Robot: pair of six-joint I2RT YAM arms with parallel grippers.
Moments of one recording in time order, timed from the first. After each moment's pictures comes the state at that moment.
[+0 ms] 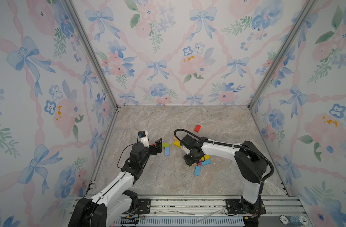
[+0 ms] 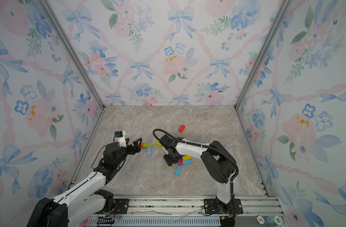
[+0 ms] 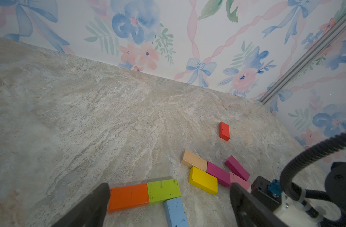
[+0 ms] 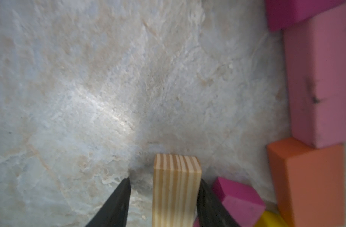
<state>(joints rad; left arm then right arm) -0.32 0.98 0.33 0.38 0.00 -0.37 0.85 1.90 1.25 -0.74 -0.01 0.20</state>
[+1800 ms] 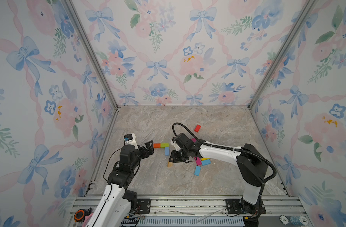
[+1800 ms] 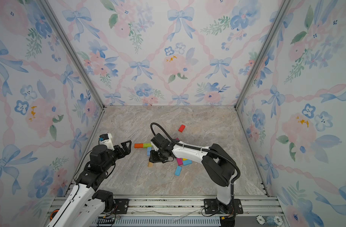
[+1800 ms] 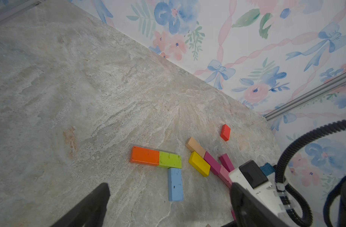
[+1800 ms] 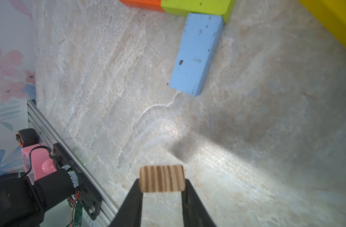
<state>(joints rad) -0.21 0.62 0.47 -0.26 0.02 -0.57 0.94 1.88 1.30 -0.44 -0.29 0.67</state>
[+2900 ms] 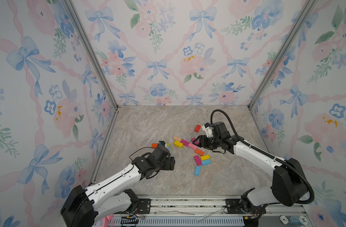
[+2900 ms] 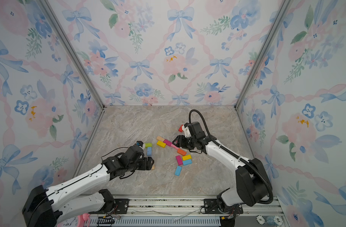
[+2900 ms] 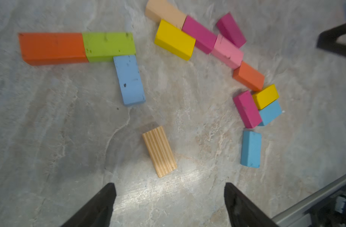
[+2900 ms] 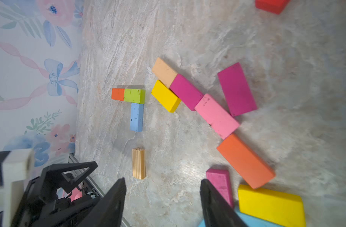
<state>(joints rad) -0.82 1.16 0.69 -0.55 -0.11 -0.68 0.48 1.45 0.96 -0.36 -0.42 0.60</state>
